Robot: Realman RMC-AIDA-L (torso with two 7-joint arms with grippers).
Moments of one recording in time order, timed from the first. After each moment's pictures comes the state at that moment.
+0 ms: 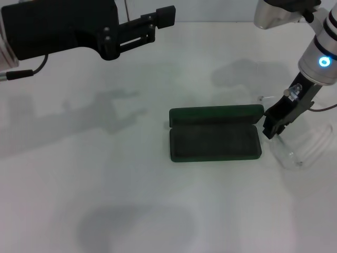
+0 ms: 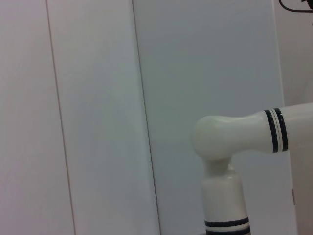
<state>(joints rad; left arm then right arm) -0.32 -2.09 1.11 1.38 1.46 1.51 -1.60 1.11 2.02 -1.09 -0.63 -2.77 -1.55 2.70</state>
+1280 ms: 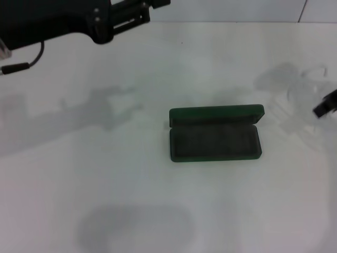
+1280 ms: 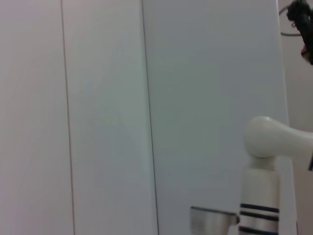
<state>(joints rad) -0.31 -2.09 1.10 1.37 1.38 1.51 -1.63 0.73 2.00 -1.05 -1.29 -2.67 -1.76 2.58</state>
